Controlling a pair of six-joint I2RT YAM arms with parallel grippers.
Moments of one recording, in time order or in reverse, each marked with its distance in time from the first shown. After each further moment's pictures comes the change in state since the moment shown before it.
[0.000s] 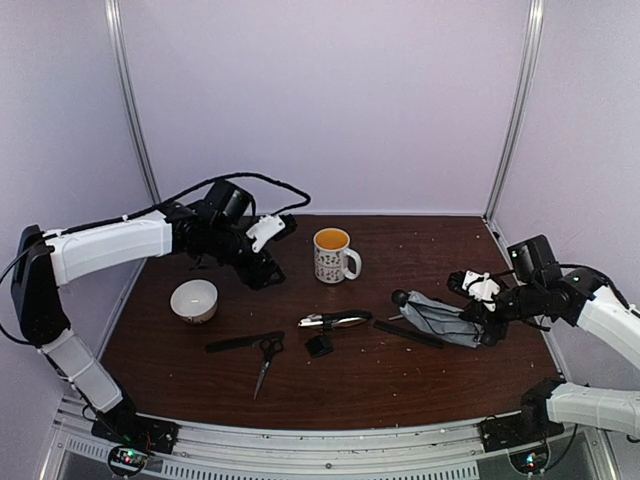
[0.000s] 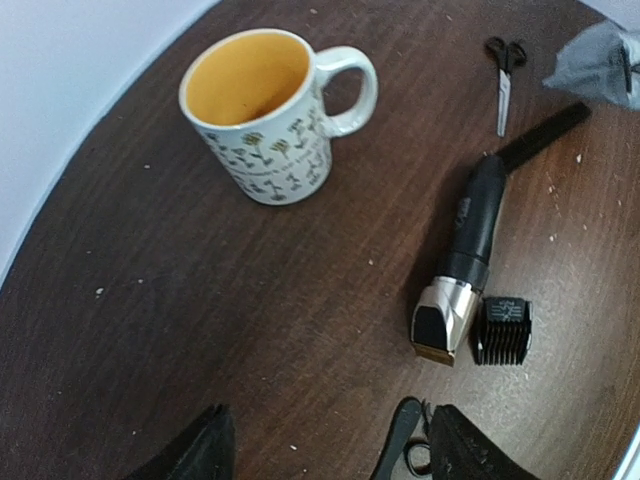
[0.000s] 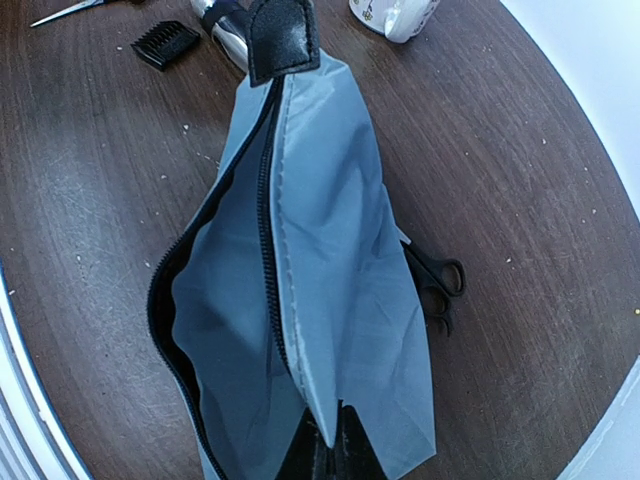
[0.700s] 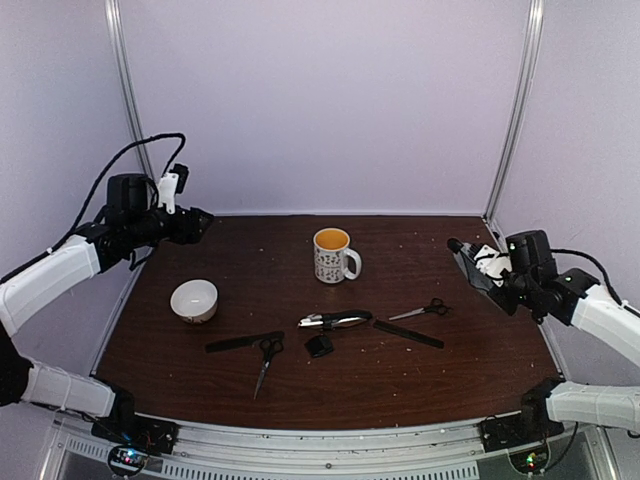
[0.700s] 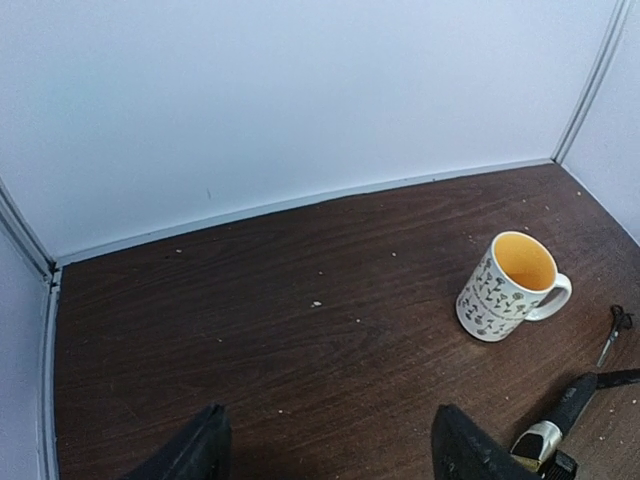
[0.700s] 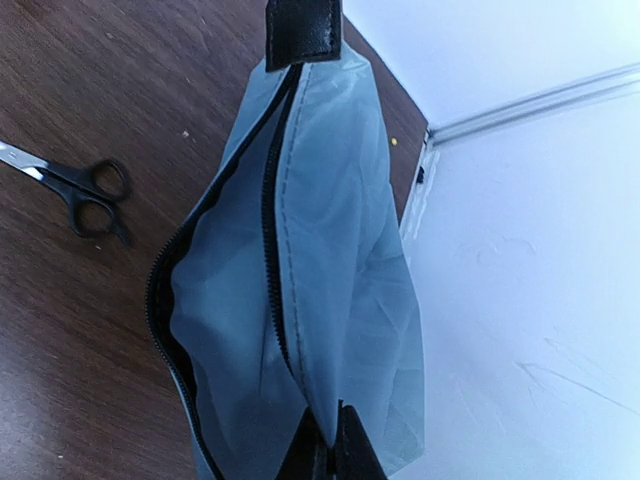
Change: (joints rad) left arm 0.398 -0.383 -0.298 0.359 -0.020 -0.348; right arm 0.005 0.080 -0.022 0.242 0.770 0.089
